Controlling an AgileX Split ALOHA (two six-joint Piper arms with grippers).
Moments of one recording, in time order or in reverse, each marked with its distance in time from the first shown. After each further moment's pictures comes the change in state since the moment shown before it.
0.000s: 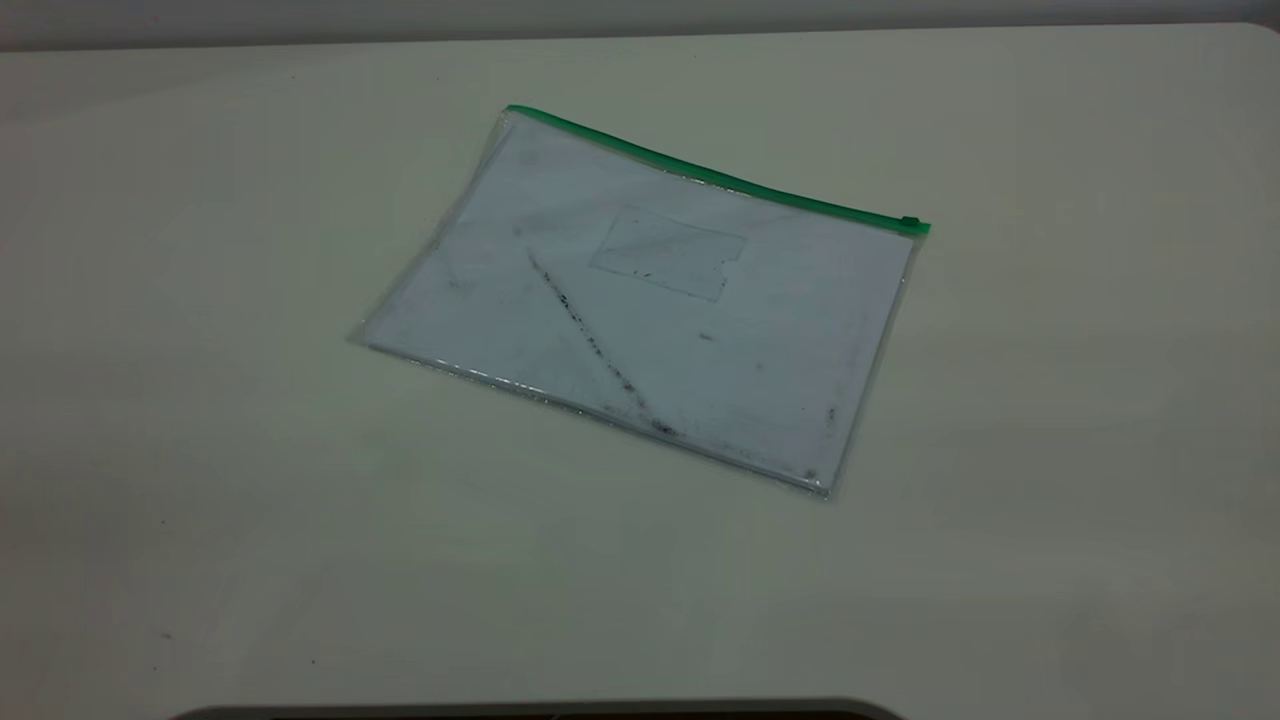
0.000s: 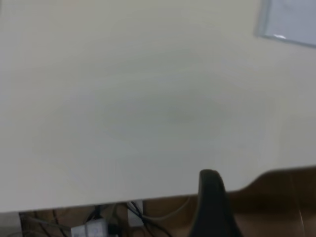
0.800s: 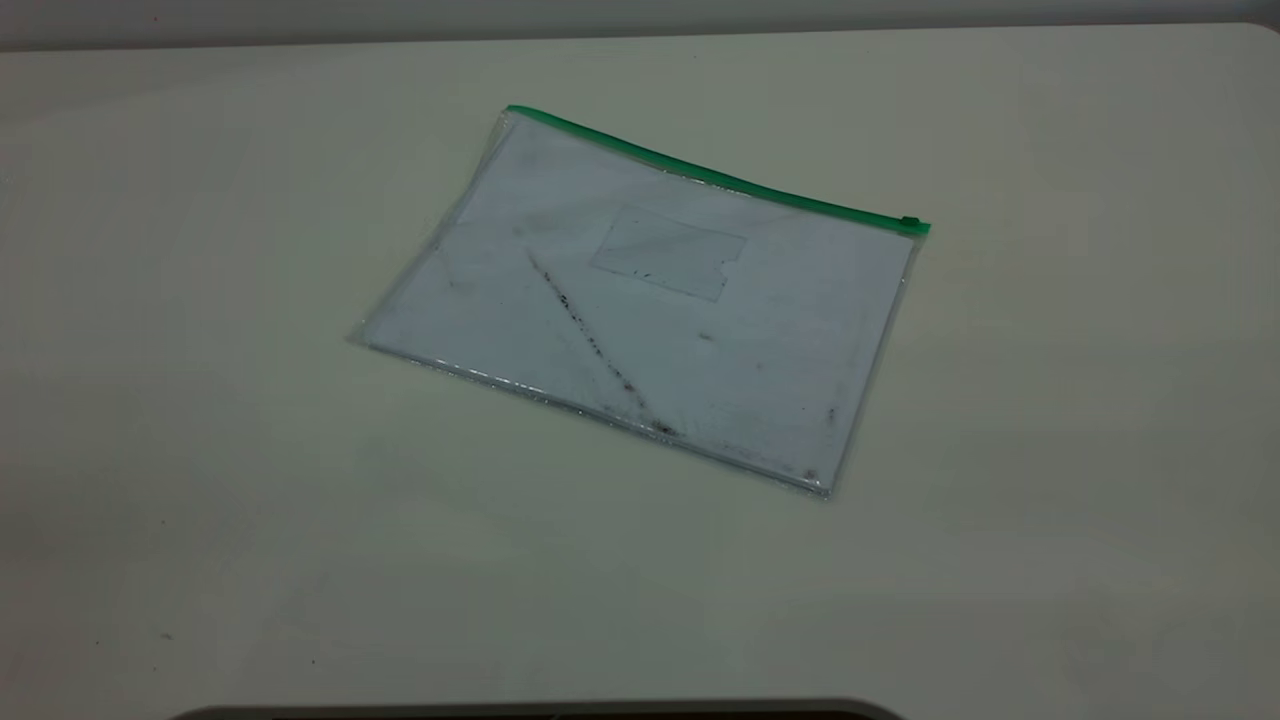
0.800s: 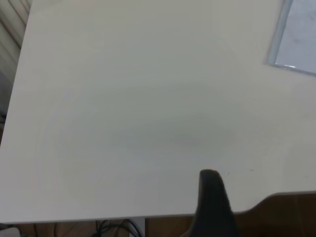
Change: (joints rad) left arm 0.029 -0.082 0.000 0.000 -0.001 0.000; right arm 0.000 -0.039 0.000 0.000 0.000 0.000
